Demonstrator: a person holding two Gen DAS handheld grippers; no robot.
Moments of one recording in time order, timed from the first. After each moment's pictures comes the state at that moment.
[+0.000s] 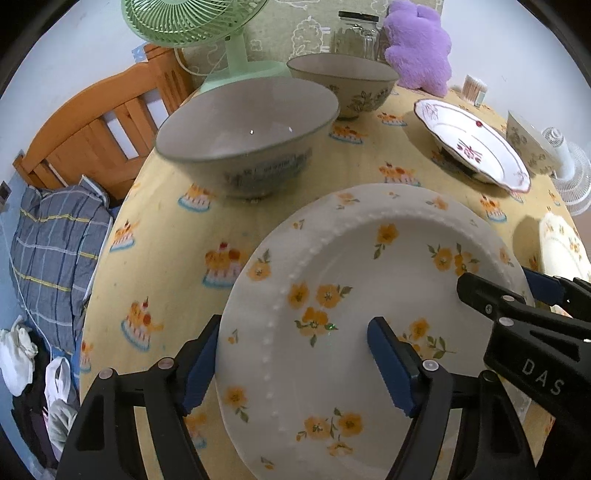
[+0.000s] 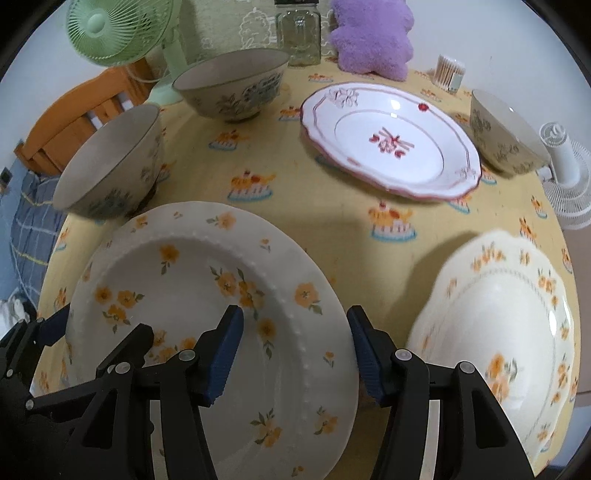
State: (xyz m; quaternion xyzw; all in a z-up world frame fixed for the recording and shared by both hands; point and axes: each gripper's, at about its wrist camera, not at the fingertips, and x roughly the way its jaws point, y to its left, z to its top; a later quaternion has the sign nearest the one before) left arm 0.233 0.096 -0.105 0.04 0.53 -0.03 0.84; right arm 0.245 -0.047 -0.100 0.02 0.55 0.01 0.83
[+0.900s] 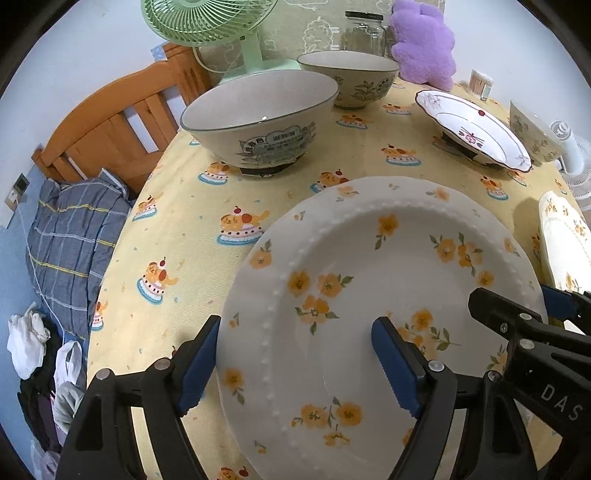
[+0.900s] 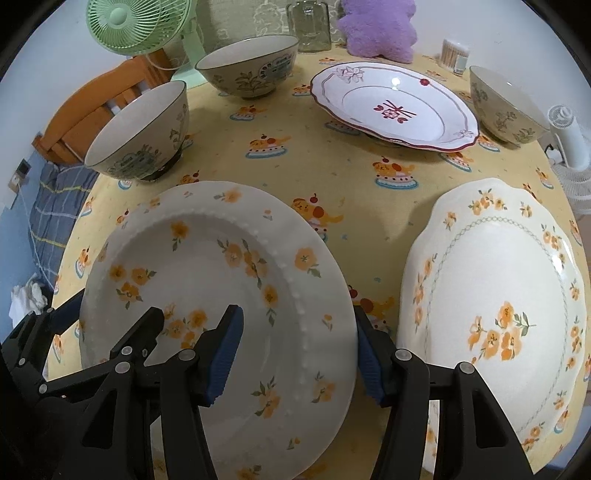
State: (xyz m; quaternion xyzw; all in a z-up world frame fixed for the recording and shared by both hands) left arm 0.204 0.090 -0.107 0.05 0.53 0.00 0.85; right arm 0.213 -0.053 -0.103 0.04 0.56 0.04 0.83
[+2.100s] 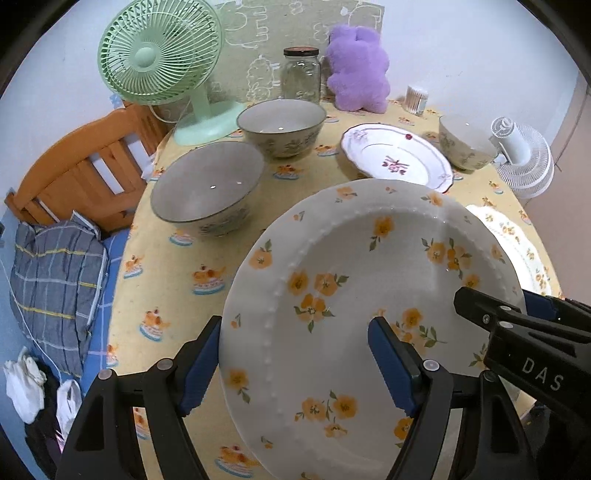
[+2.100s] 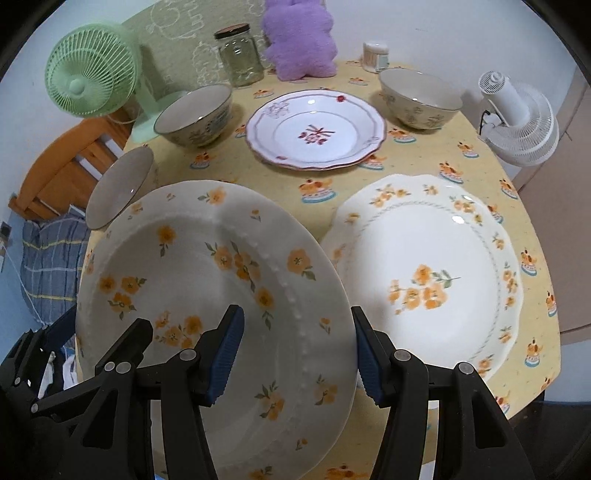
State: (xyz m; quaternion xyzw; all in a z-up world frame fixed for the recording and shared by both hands) left arm 0.191 0.057 -0.030 0.06 0.51 -0.09 0.85; right arm 0.181 -0.099 -0.037 0.11 0.55 -0.04 0.83
